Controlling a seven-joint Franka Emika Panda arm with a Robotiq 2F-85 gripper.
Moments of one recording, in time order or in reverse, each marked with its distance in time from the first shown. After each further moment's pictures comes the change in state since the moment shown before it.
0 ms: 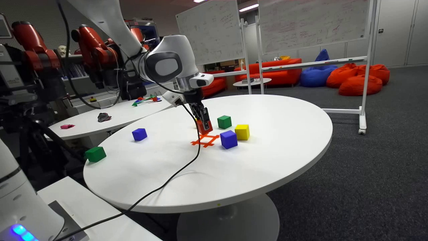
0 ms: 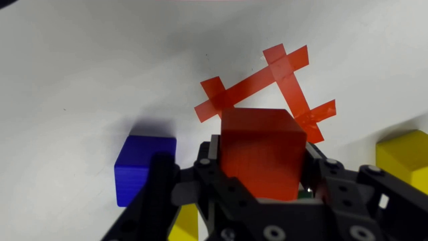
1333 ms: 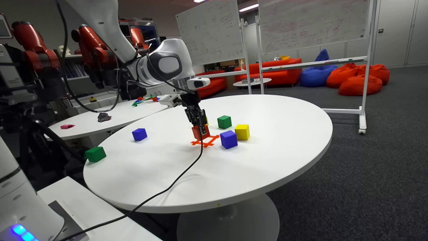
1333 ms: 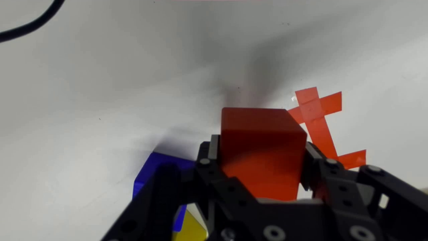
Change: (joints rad) arm 0.077 0.007 -0.072 0.000 -0.267 -0.098 0.142
